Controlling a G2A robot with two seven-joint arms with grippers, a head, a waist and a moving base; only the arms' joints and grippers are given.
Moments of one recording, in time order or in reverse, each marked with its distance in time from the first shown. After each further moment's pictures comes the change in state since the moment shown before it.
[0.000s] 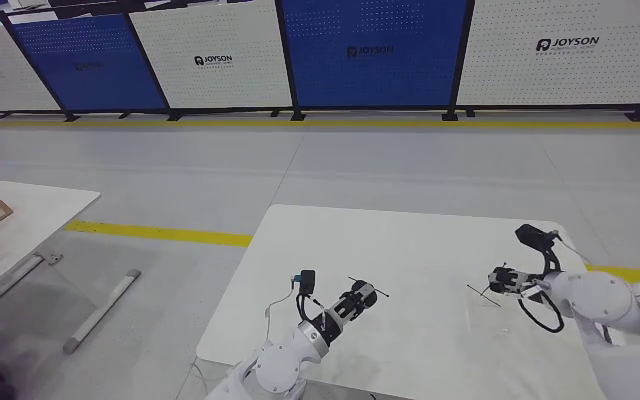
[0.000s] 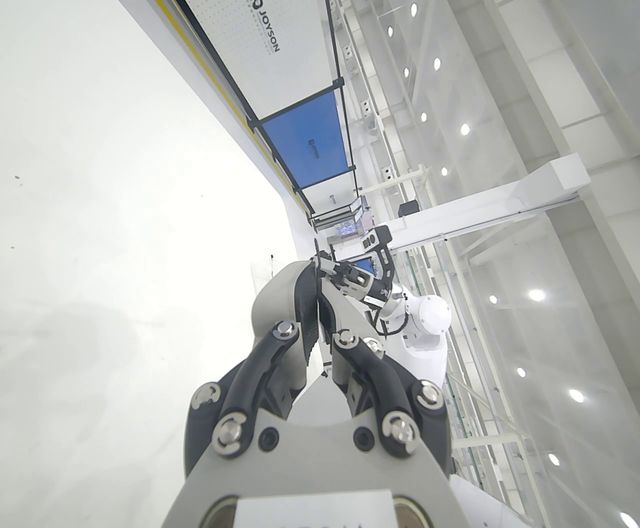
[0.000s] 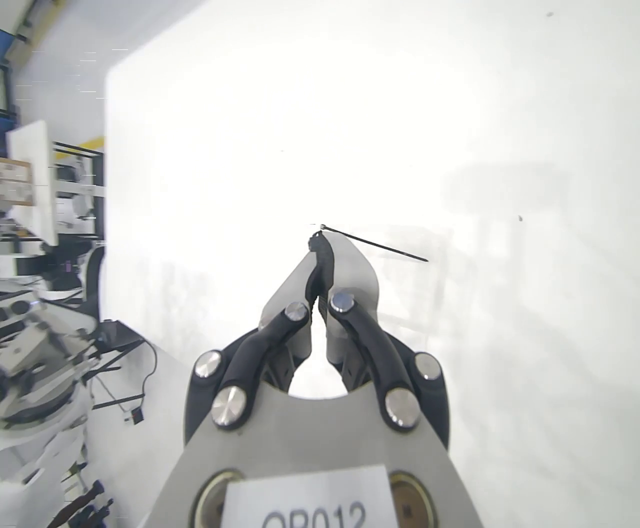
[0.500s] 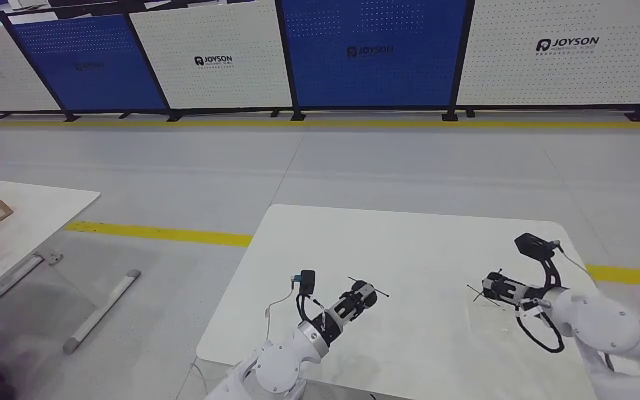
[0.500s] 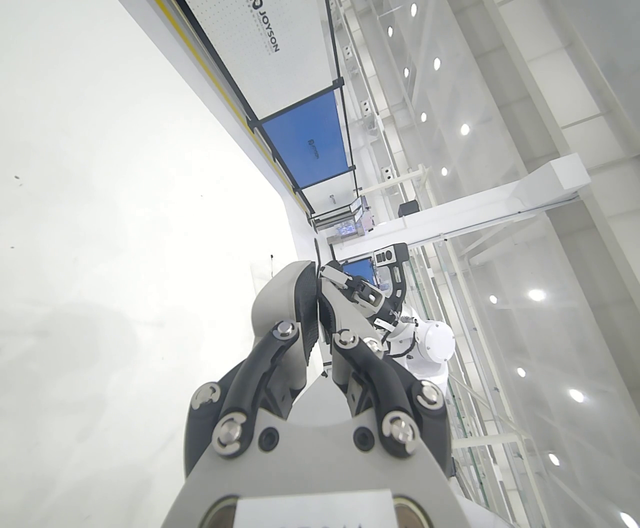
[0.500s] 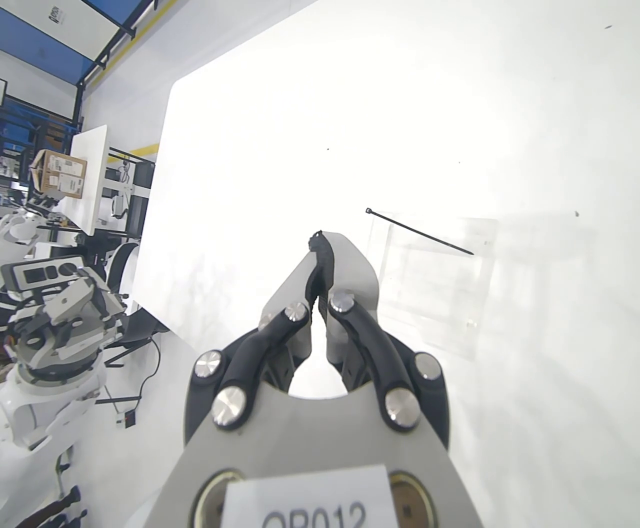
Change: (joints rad) left arm 0.000 0.000 0.000 0.000 0.000 0.000 0.000; right arm -0.123 0.009 0.044 -0.145 0.016 -0.021 -0.058
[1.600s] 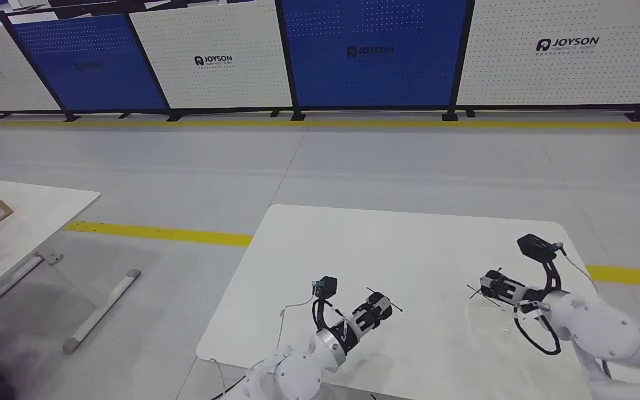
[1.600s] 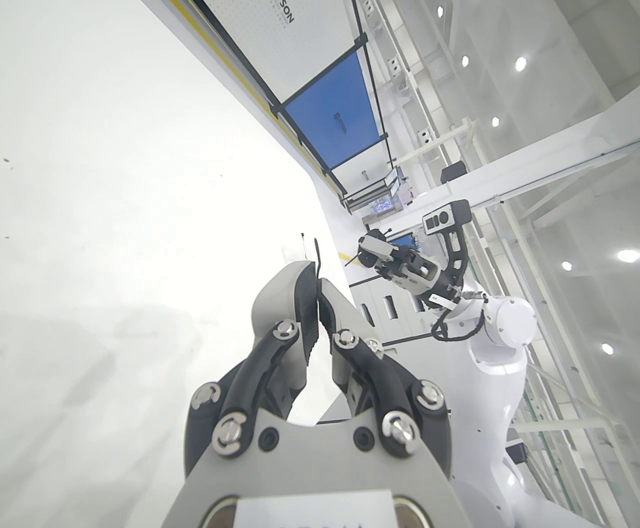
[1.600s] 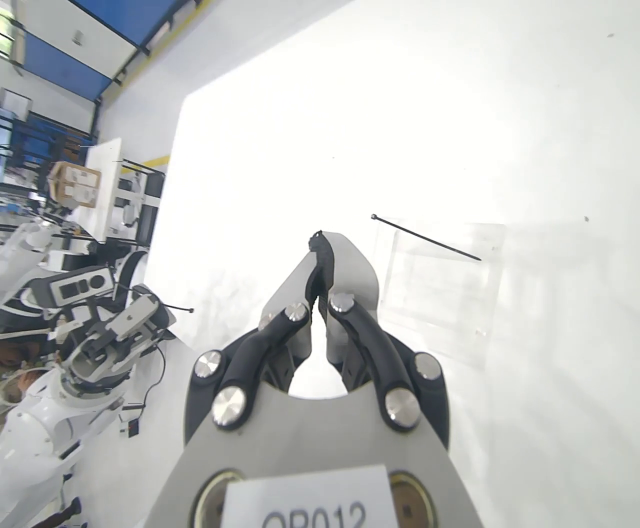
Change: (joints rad) left arm -0.065 -0.019 0.122 0.062 0.197 0.056 0.041; right arm -0.074 -0.004 0.026 -0.047 0.075 -0.019 -0.120
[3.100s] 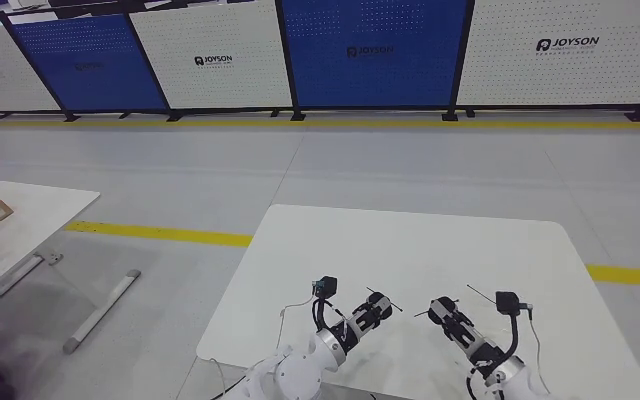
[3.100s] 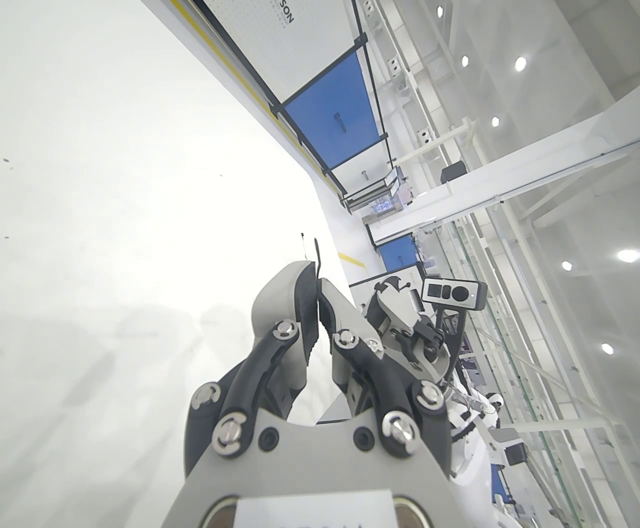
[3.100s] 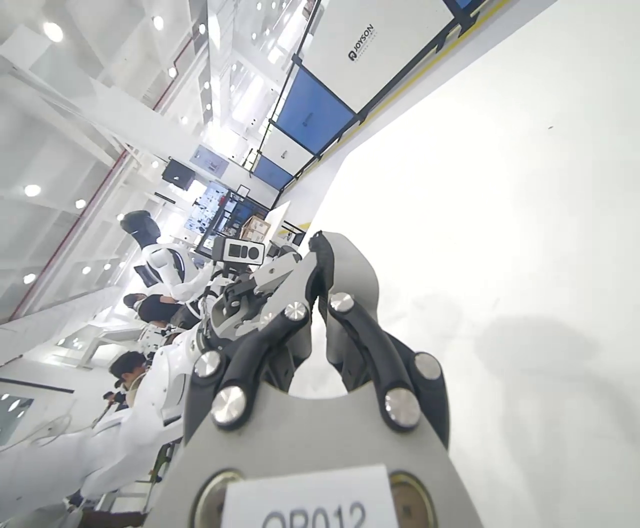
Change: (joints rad) left arm 0.000 0.000 0.000 0.000 0.000 0.000 0.000; right arm -0.354 -0.048 -0.130 -0.120 0.208 -0.336 -0.593
